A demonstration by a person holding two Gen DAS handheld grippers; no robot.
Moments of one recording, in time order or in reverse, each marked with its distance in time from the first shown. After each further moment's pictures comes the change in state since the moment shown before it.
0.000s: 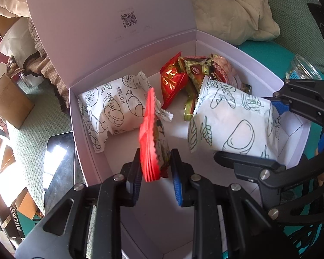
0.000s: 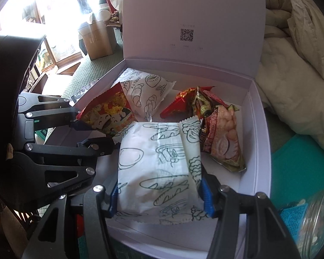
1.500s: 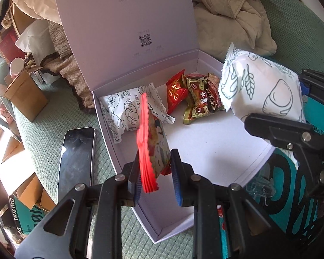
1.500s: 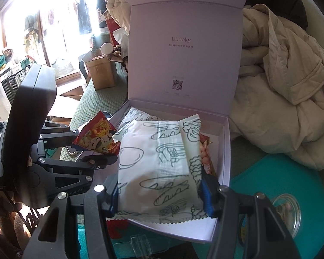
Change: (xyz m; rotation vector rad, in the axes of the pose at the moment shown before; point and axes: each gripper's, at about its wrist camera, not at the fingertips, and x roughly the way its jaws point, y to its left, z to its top) left arm -0.044 0.005 -0.001 -0.063 -0.045 0.001; right arm -0.076 0.006 0.008 -0.009 -0.161 -0.055
